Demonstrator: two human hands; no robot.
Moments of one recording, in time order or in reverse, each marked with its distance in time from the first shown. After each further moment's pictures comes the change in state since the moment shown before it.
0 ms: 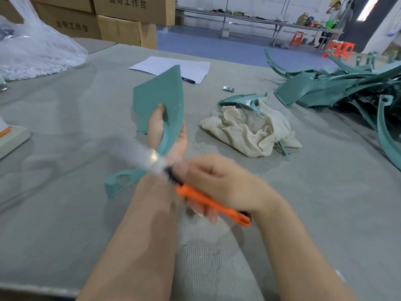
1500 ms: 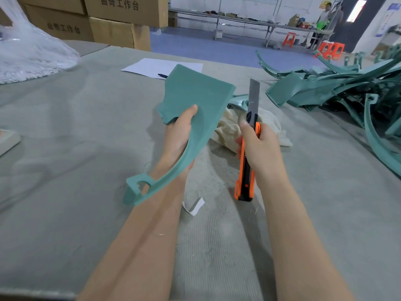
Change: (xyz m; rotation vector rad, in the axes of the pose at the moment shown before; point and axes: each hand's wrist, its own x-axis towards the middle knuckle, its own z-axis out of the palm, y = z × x) left_hand -0.009 -0.029 0.012 0.573 -0.097 -0.055; right_hand 0.010 0.041 -0.061 -0.012 1.082 0.139
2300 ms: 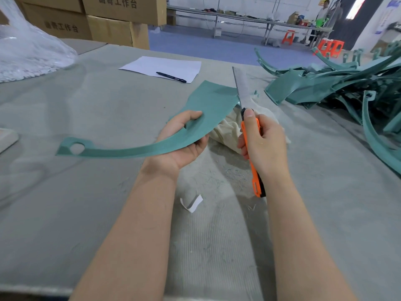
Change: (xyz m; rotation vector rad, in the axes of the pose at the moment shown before) left_hand -0.007 0.014 -0.009 -0.105 -0.151 -0.399; right_hand 0.002 0.005 -0.007 -0.043 0.034 -0.187
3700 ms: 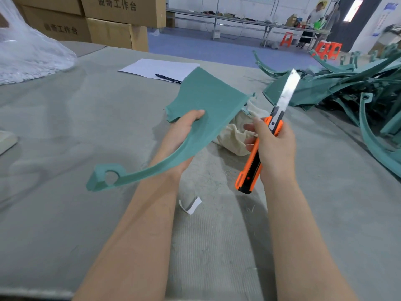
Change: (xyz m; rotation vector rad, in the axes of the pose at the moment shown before) left_hand -0.001 -0.011 0.010 0.191 -0.007 0.298; right_hand 0.005 0.003 -0.008 0.338 0.142 0.182
